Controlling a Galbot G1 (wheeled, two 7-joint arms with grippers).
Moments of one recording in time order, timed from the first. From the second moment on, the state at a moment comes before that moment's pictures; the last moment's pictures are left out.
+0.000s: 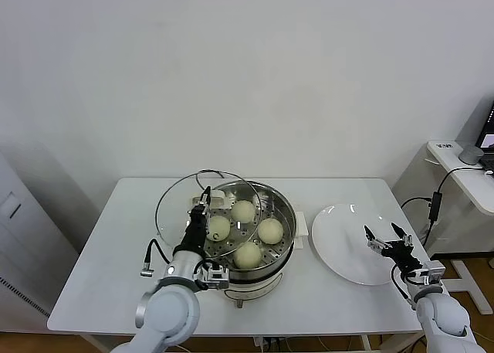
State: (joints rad) left arm 1.05 -1.20 0.01 -2.03 1.41 0.52 0.26; right arm -1.12 1.14 0.74 1.32 0.40 0.06 -0.36
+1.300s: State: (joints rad) left arm 1.04 -1.38 0.13 -1.95 1.55 0.54 0.28; right arm -1.12 1.15 0.74 1.30 0.39 0.06 -0.37
